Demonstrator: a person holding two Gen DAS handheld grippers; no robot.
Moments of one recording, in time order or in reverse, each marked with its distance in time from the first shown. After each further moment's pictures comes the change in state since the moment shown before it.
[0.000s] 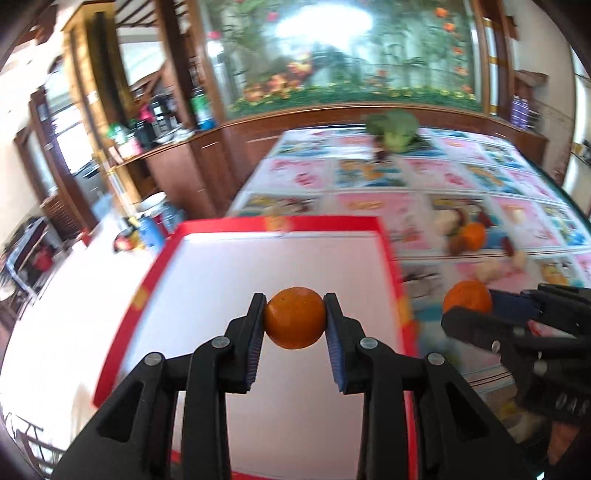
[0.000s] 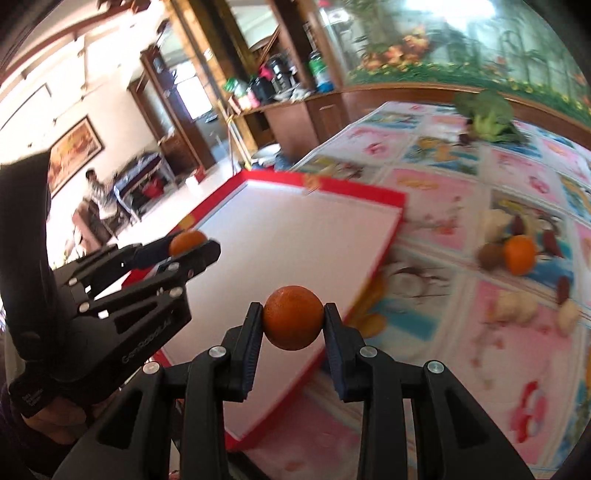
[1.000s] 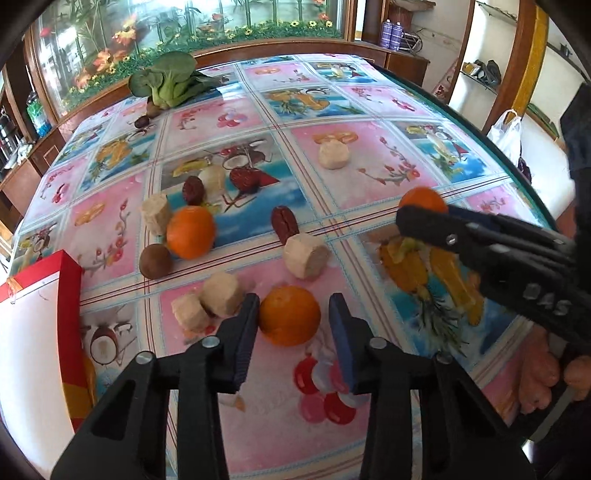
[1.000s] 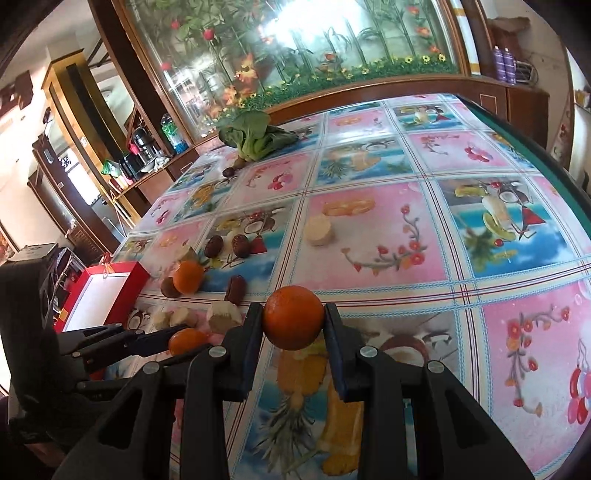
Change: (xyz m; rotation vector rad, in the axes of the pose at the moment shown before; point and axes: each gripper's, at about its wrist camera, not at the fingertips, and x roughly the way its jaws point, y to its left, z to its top) left arm 0.053 -0.230 0.029 0.296 0.228 -0.478; right arm -0.131 -0.219 -0.050 0.366 -0.184 -0.319
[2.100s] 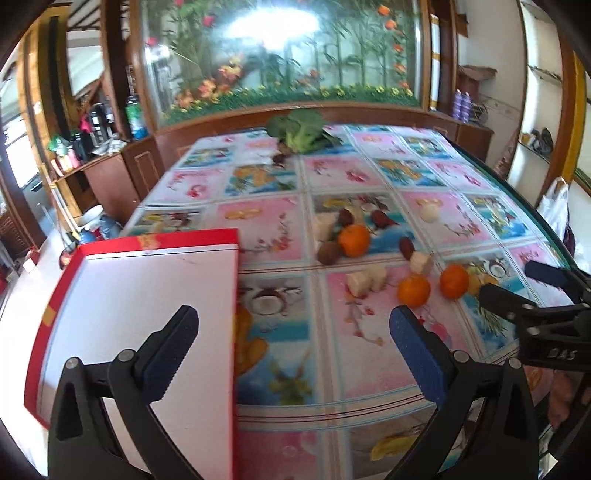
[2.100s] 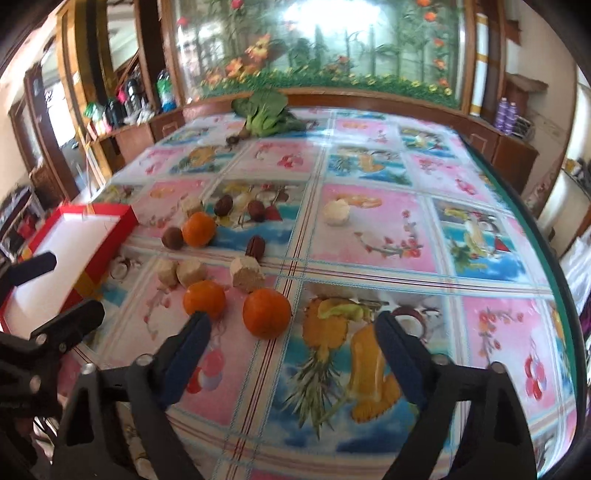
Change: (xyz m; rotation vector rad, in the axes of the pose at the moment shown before) left arm -0.094 0.062 -0.061 -0.169 -0.249 0.237; right arm 0.000 0.061 -0.019 -0.205 0.068 -0.215
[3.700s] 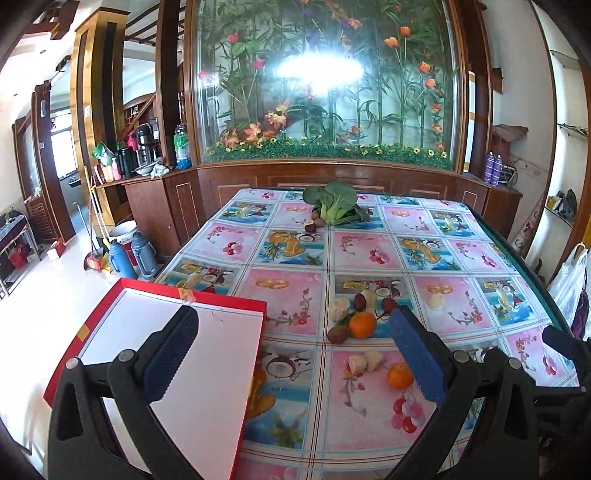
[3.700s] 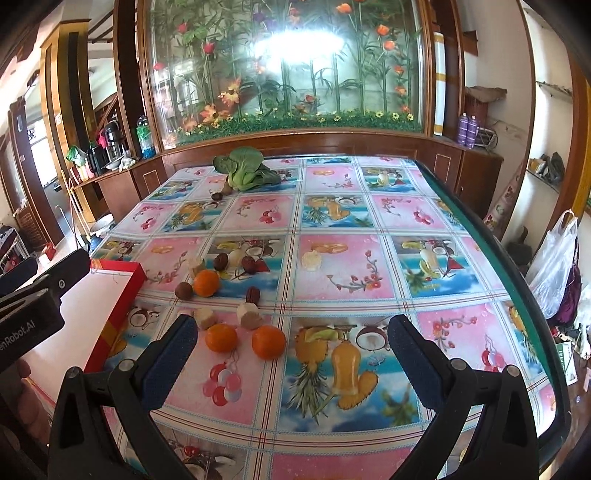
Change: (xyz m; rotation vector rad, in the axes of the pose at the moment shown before) left arm -0.045 0.007 0.048 -0.159 -0.183 0.129; right arm -0.067 0.006 0.008 0.113 -0.165 -0.098
